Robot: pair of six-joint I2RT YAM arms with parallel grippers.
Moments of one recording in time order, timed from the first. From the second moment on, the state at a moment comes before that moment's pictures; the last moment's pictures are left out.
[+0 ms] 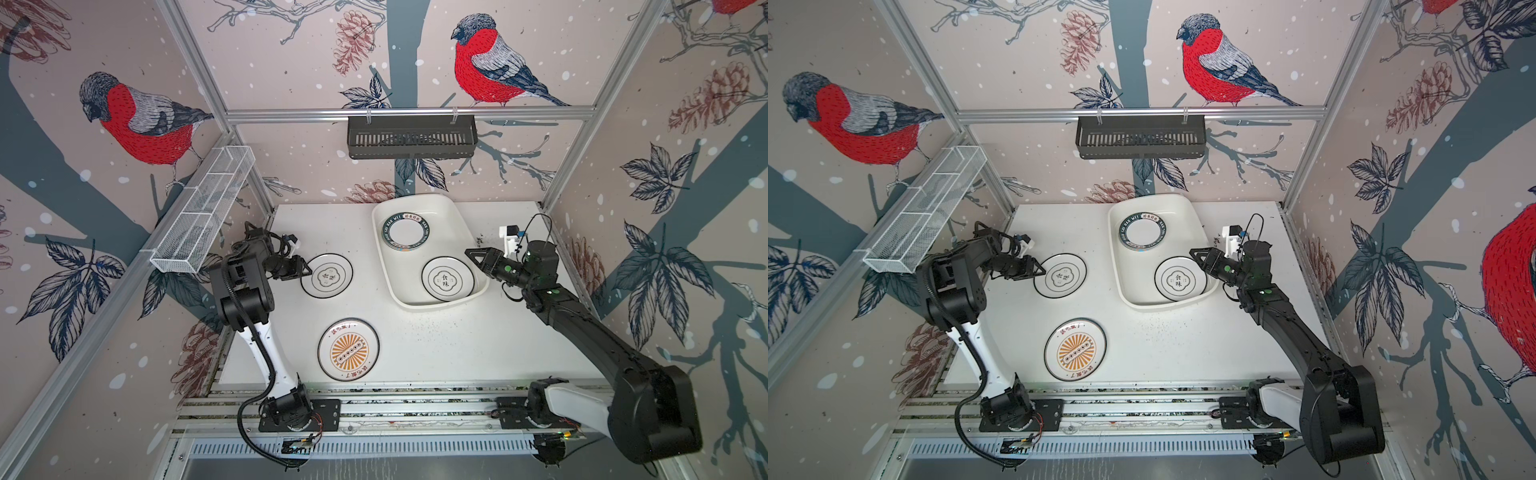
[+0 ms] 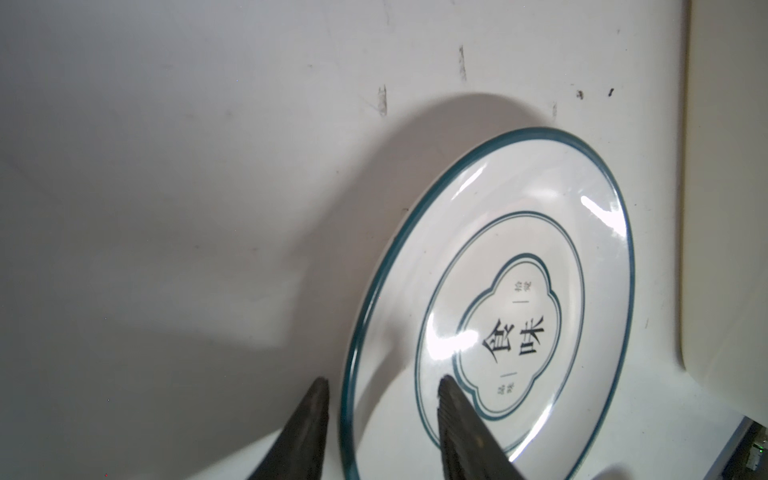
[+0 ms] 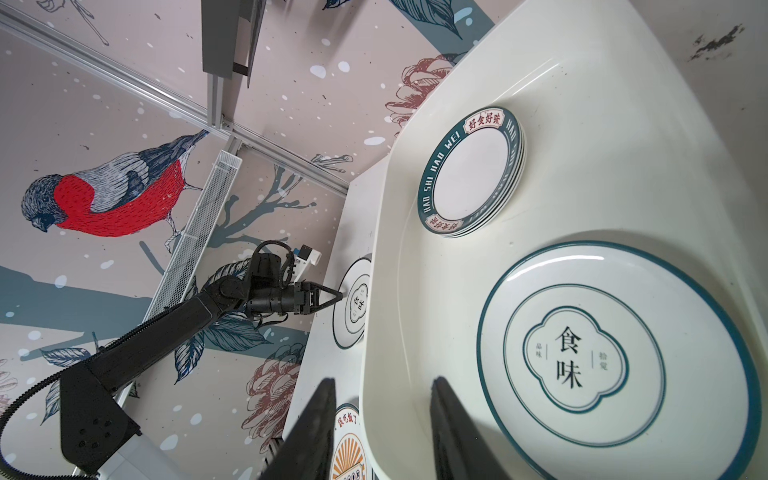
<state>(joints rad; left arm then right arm) 0.35 2.11 1.48 -0.81 0.58 0.35 0.18 1.18 0.69 0.18 -0.67 0.79</state>
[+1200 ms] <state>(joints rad) 0.36 2.17 1.44 -0.82 0.83 0.34 0.19 1.21 0.67 0.21 -0.67 0.81</state>
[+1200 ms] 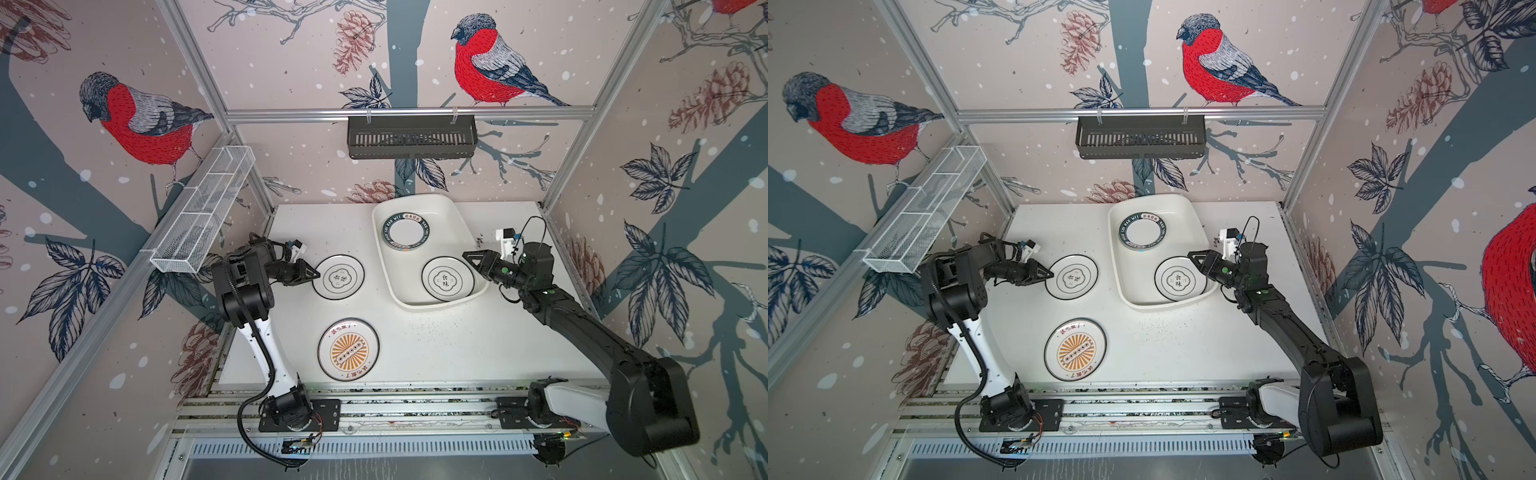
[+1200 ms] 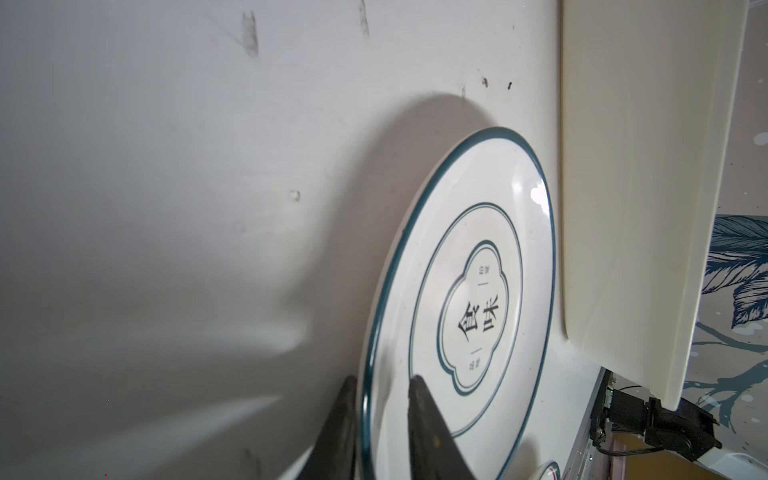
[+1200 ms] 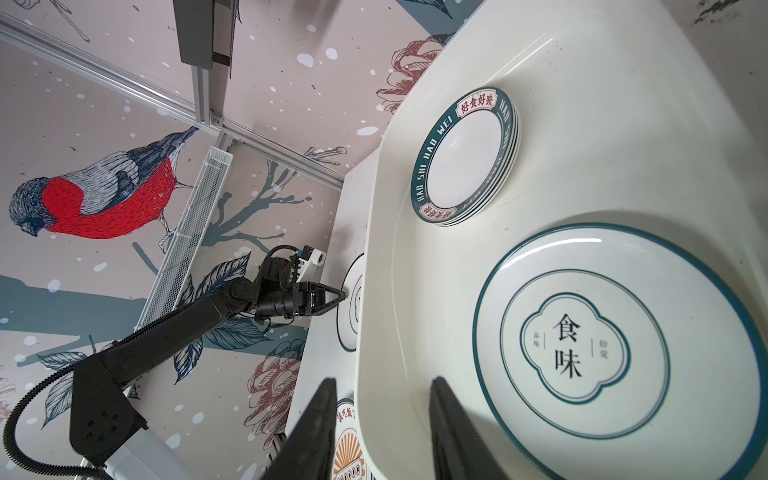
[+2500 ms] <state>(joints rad) 0.36 2.07 1.42 -0.84 0.86 0.29 0.19 1.24 0.70 0.22 -0.67 0.81</state>
